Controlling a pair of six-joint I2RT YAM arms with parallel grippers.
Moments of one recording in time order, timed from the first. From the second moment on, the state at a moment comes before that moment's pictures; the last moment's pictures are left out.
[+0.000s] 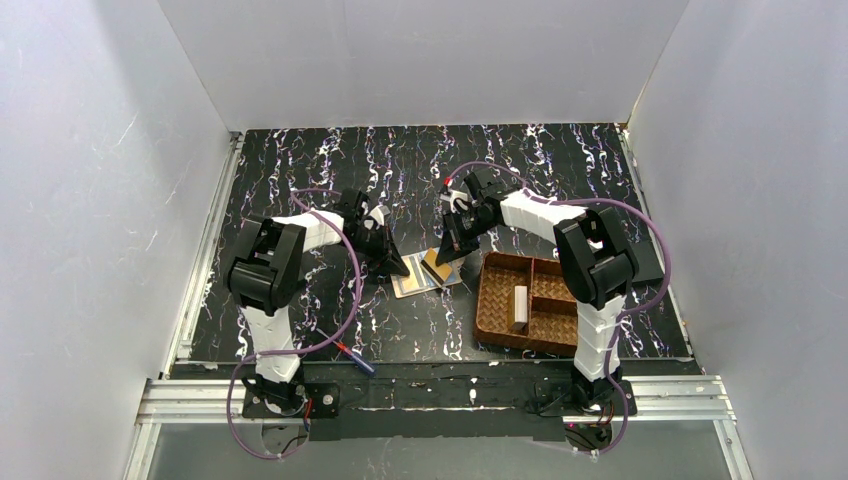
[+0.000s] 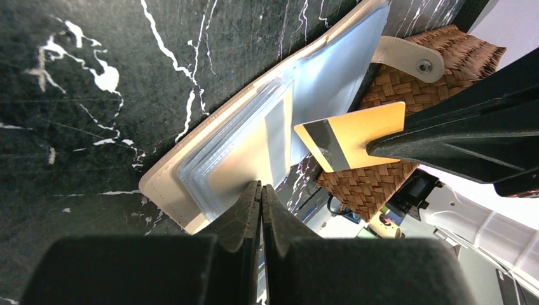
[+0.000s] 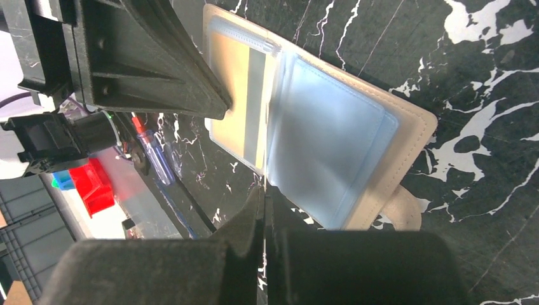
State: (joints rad) left arm -0.33 1.93 1.08 -0.39 0.74 -0.58; right arm 0.53 1.99 1.35 -0.51 -0.74 0.28
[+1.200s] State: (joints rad) left arm -0.33 1.94 1.13 -0.51 0.71 -0.52; right arm 0.52 2.04 1.34 -0.45 -0.83 0.30
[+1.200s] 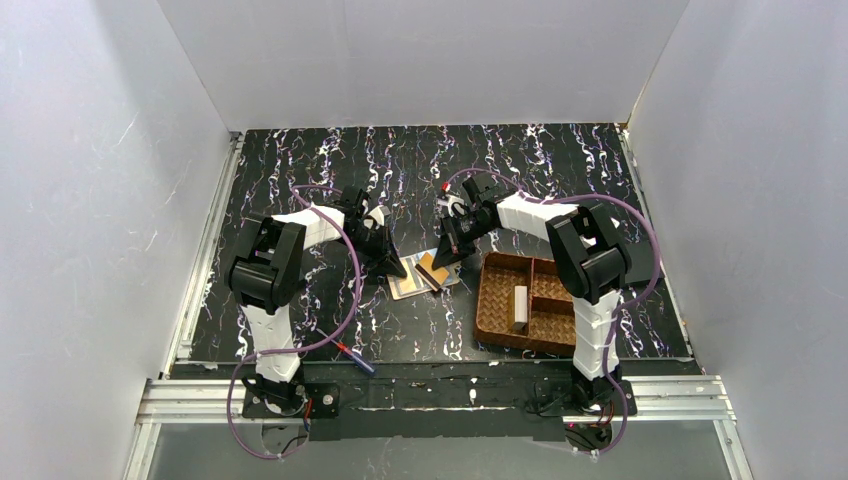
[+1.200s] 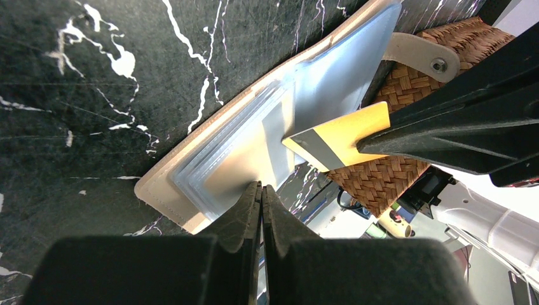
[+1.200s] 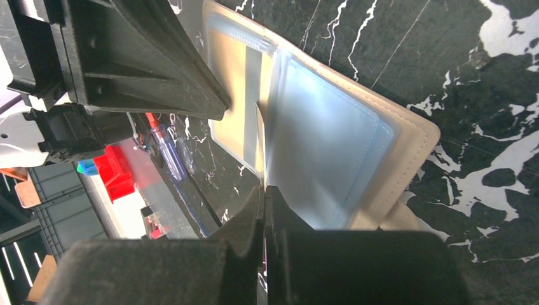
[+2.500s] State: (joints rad) left arm -0.33 1.94 1.13 -0.51 0.71 -0.52; right arm 0.51 2.02 1.32 -0.47 -0.82 0.29
